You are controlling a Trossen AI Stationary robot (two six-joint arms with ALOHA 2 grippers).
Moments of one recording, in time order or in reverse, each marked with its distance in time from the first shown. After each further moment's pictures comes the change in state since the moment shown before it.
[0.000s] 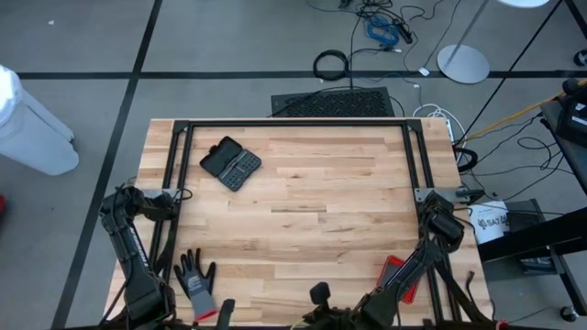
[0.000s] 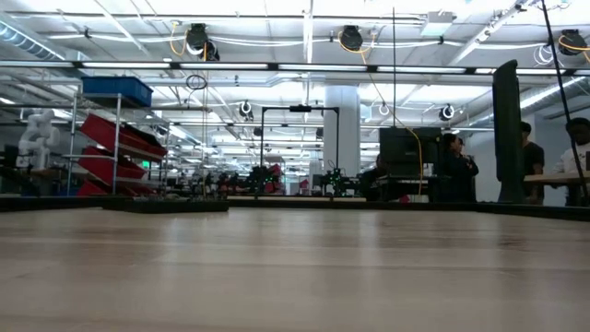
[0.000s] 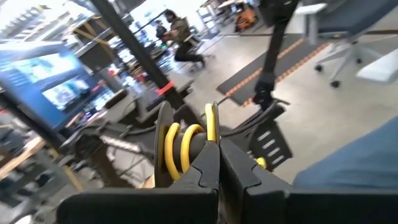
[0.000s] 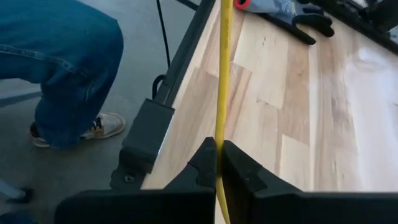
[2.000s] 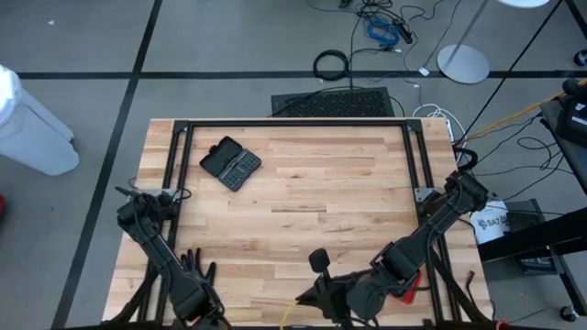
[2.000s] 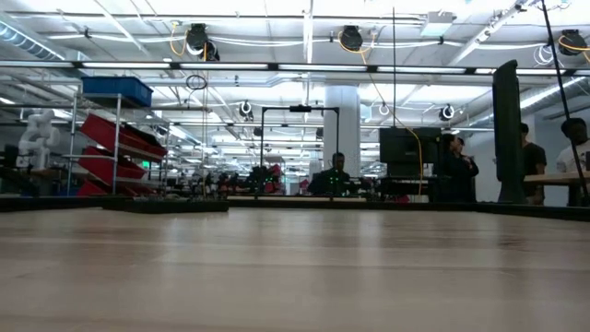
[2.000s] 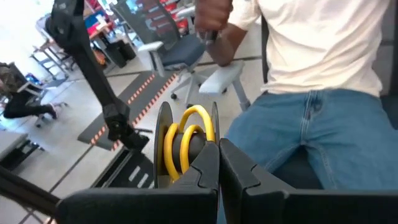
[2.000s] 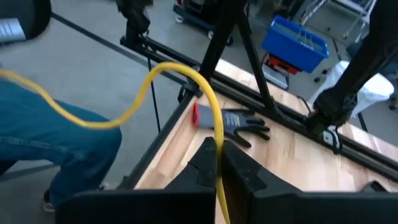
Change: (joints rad) left arm 0.160 0.120 -0.014 -0.006 0.823 0.018; right arm -0.132 -0.376 0.000 0.063 -0.181 -0.309
